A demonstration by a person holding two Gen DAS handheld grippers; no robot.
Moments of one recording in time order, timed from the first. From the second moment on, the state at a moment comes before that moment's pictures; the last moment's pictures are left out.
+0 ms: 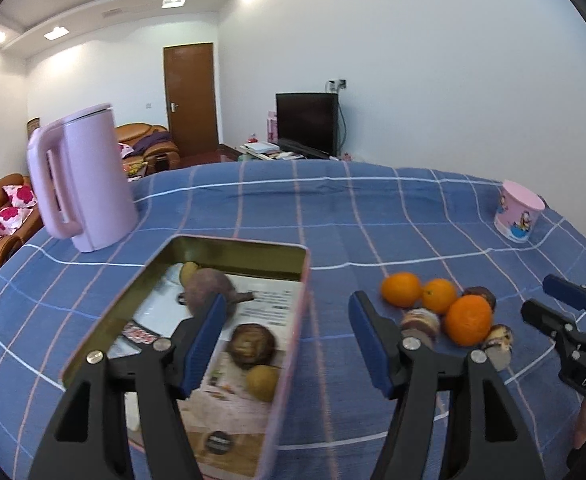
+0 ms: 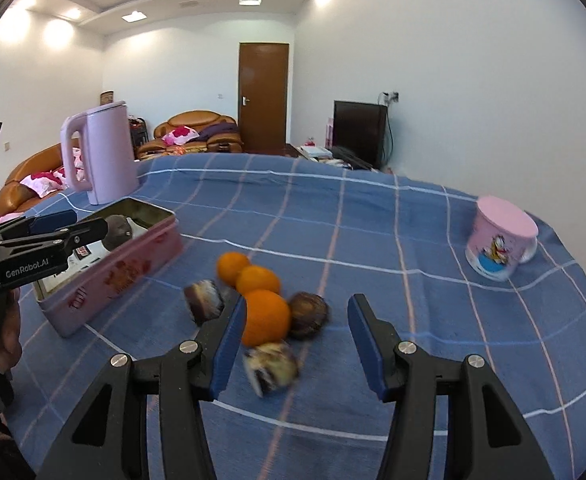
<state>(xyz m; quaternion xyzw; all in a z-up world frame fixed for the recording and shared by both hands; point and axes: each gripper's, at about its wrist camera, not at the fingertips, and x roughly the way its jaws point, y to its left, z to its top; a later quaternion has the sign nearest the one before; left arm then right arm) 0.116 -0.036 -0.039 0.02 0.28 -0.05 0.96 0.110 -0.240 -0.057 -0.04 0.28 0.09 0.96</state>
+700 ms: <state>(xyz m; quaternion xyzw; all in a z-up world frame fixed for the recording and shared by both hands) 0.118 -0.090 -0.047 0.06 0.30 -0.09 0.95 0.136 -0.231 -0.092 -0.03 0.40 0.15 0.91</state>
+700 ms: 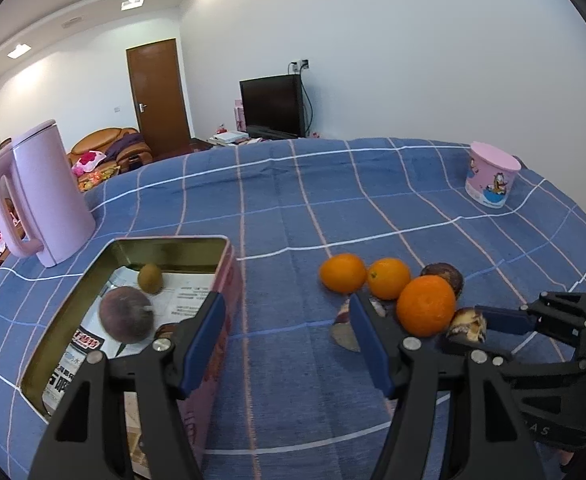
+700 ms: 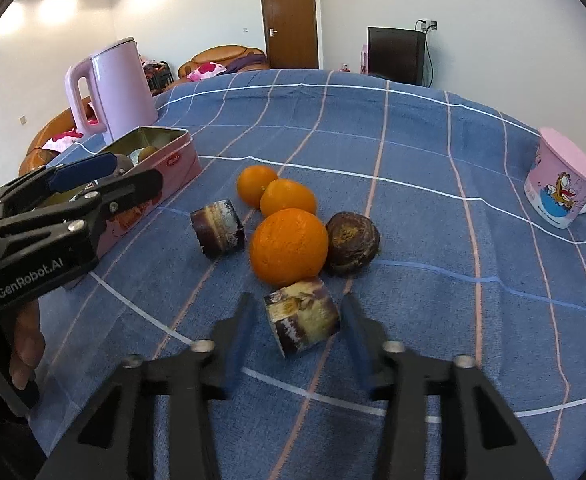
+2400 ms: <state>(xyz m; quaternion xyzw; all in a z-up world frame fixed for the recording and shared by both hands) 0.145 -0.171 -0.075 0.05 0.38 -0.18 0.91 0.123 -0.298 -0.070 0.06 0.32 0.02 0.95</state>
